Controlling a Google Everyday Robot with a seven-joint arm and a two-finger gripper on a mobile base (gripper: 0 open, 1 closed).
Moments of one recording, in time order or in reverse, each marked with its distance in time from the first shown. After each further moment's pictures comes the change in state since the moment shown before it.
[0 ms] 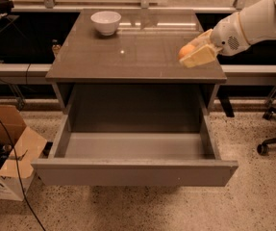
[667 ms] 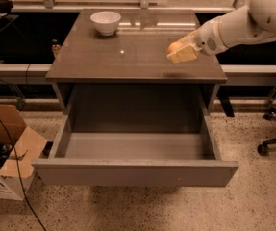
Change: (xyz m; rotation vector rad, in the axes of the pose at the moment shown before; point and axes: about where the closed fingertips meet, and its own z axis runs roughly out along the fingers) arm -0.008 -0.039 0.045 0.103 -0.042 0.054
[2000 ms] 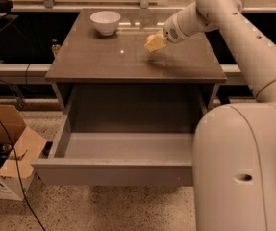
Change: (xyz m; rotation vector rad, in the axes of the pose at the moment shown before) arm -0.034 -0.077 0.115 0.084 0.067 0.055
